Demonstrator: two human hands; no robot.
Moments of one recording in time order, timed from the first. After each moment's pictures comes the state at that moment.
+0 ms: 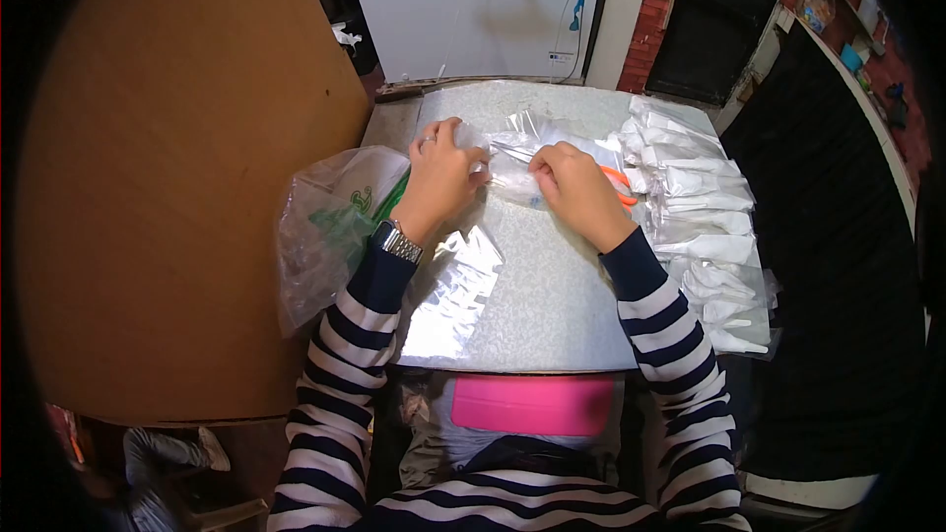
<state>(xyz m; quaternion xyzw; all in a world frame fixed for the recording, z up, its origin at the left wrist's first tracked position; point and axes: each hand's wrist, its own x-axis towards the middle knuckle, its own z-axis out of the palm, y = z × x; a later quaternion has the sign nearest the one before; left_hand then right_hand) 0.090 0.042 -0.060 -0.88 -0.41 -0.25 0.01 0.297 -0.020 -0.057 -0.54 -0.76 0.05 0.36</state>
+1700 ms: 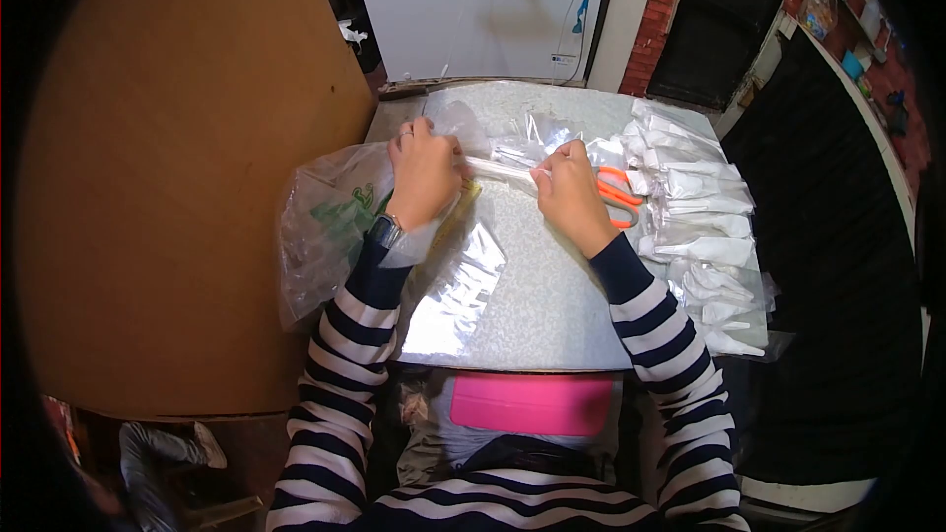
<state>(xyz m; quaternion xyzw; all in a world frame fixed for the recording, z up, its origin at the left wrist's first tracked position) 0.078 0.044 -0.055 -0.82 -0.50 -0.28 0.03 0.279 -0.015 -0.076 -0.62 -0.69 0.02 0.37</state>
